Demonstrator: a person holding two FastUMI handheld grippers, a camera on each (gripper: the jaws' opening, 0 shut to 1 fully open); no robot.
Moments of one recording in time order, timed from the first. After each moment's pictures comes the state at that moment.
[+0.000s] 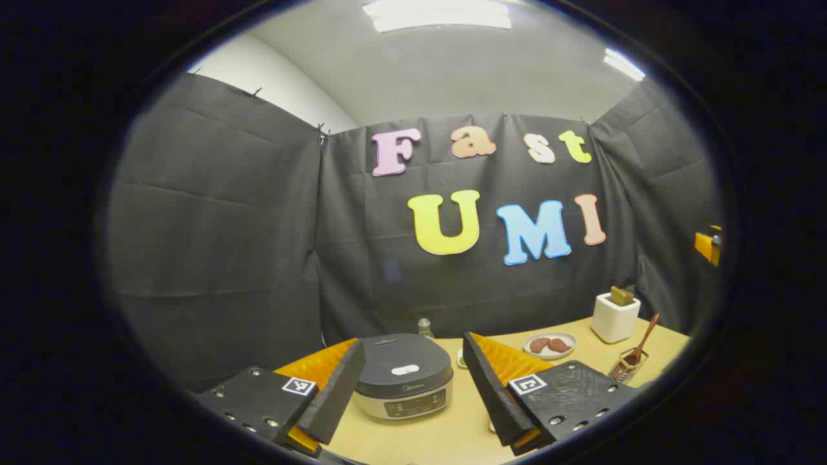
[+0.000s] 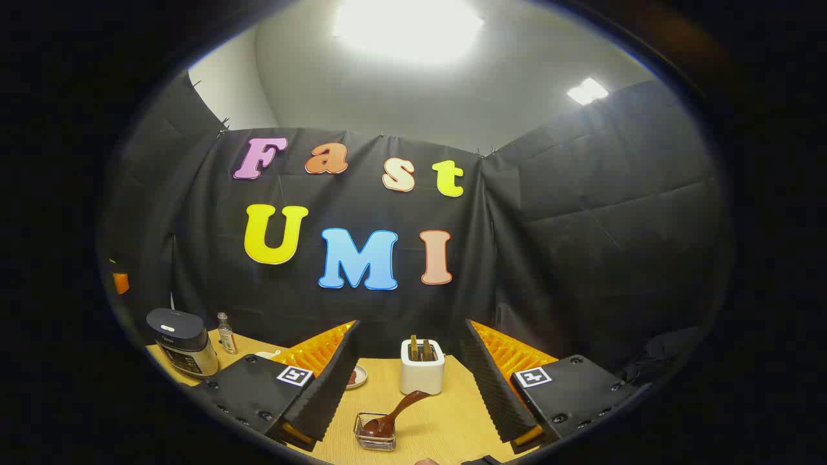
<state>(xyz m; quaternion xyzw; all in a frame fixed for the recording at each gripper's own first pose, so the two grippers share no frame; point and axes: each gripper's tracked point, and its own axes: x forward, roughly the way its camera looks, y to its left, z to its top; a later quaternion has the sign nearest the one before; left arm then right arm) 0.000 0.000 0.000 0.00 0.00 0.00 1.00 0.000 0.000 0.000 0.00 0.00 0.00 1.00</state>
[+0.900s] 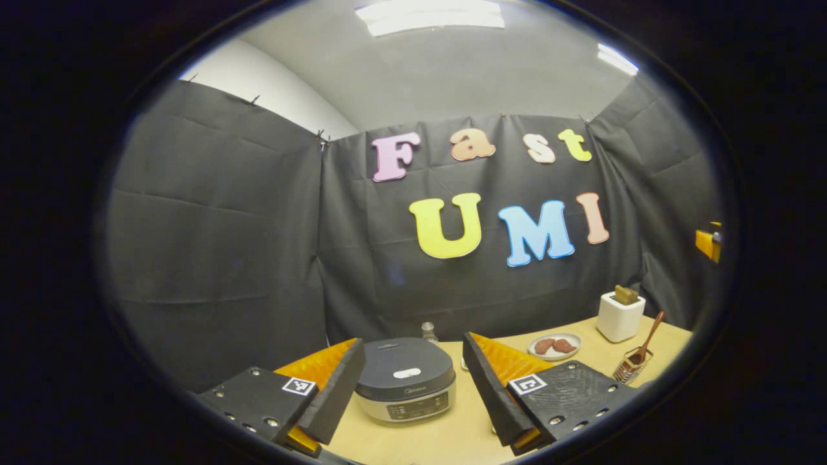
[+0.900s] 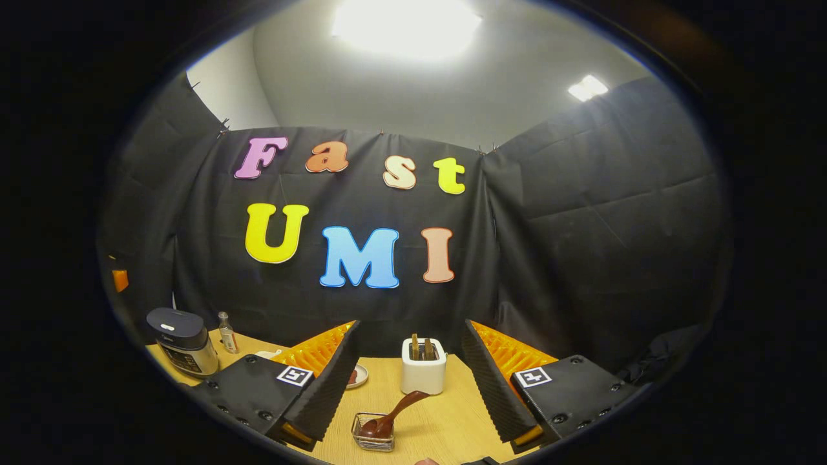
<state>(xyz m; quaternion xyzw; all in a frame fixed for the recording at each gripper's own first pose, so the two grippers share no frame) -0.005 -0.009 0.009 0.01 -0.01 0.01 1.00 0.006 -0.007 -0.005 0.00 0.01 0.01 1.00</state>
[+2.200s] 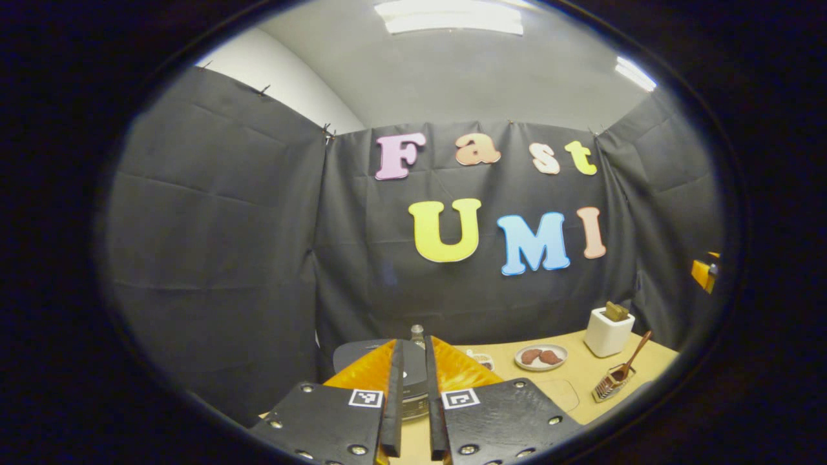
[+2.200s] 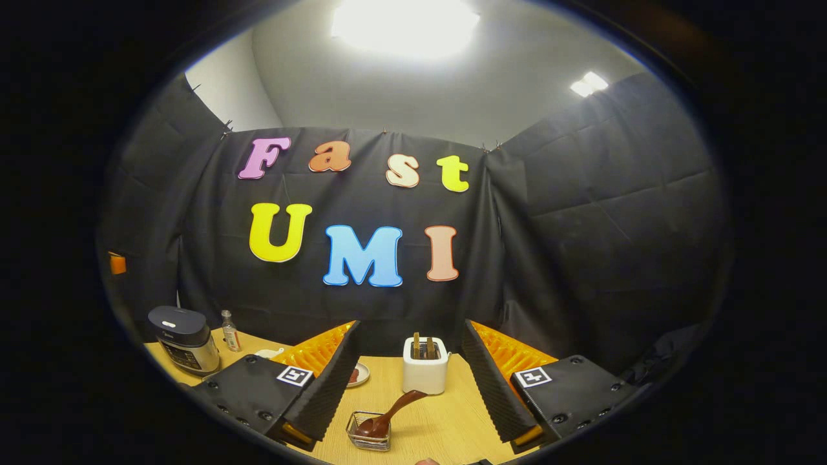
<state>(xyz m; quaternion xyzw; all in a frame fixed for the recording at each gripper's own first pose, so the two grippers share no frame) 0.000 -0.010 0.021 -0.03 -0.01 0.01 1.00 0.011 -0.016 -0.010 0.00 0.01 0.03 1.00</state>
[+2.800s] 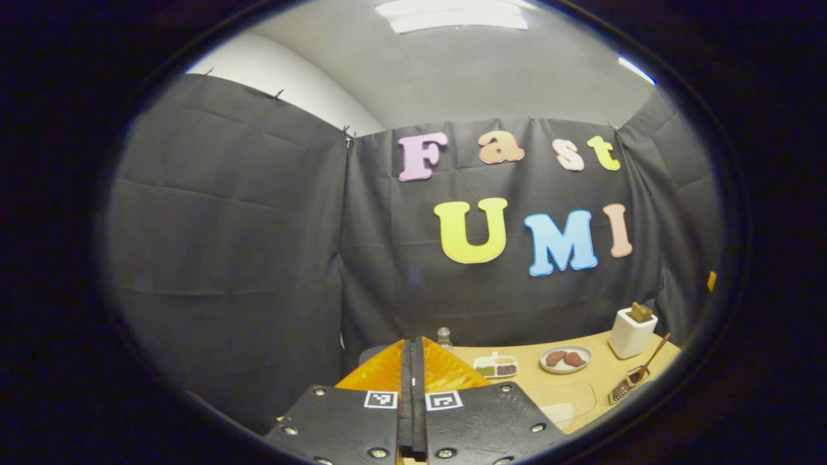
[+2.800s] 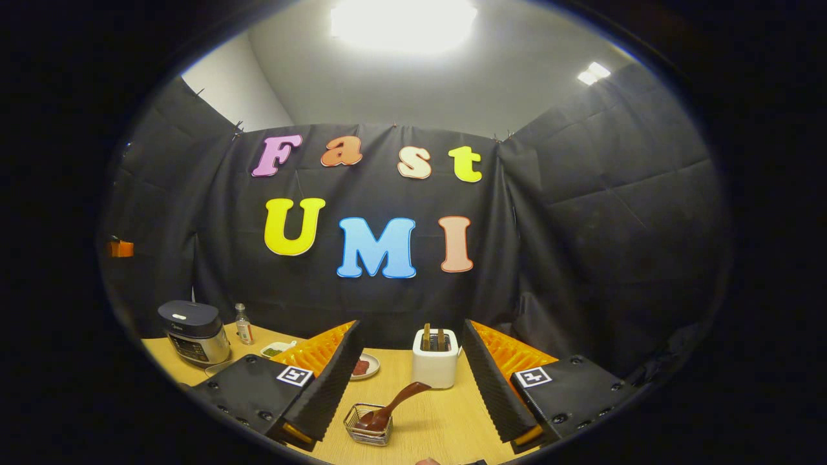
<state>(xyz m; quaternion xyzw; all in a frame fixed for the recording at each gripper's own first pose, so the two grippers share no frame) 0.017 0.022 0.028 -0.03 0.01 0.06 1.00 0.014 -0.027 -0.033 0.02 0.02 0.07 1.00</state>
